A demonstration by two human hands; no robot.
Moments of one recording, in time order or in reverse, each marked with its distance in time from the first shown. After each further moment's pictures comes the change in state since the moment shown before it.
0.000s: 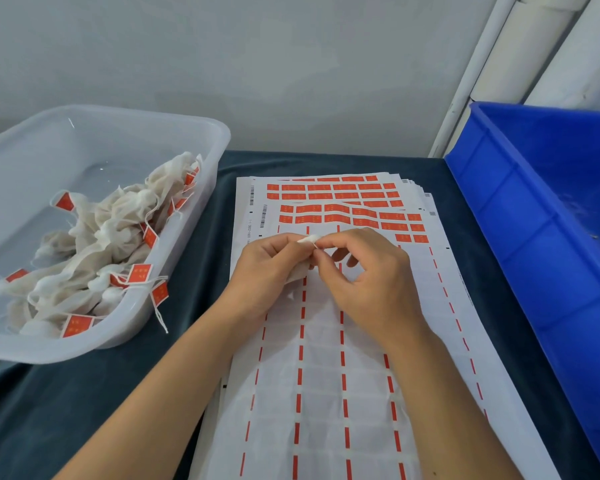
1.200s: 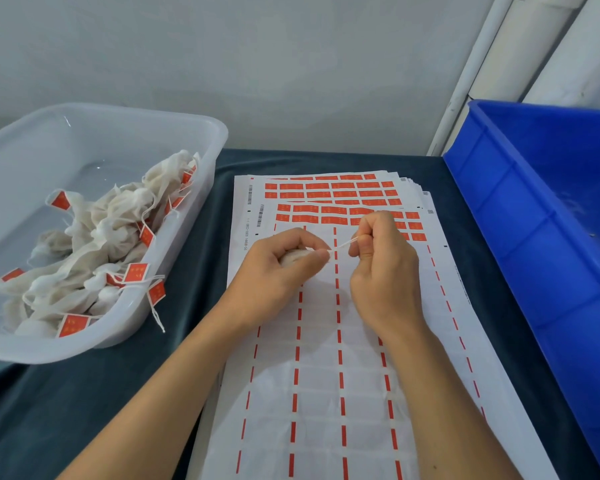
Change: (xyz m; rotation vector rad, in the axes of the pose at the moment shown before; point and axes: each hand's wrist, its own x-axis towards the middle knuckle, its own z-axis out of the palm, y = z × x) left_hand -0.001 0.001 0.000 0.244 -0.045 0.244; right_hand 0.003 0.000 -0.001 0.003 0.053 0.320
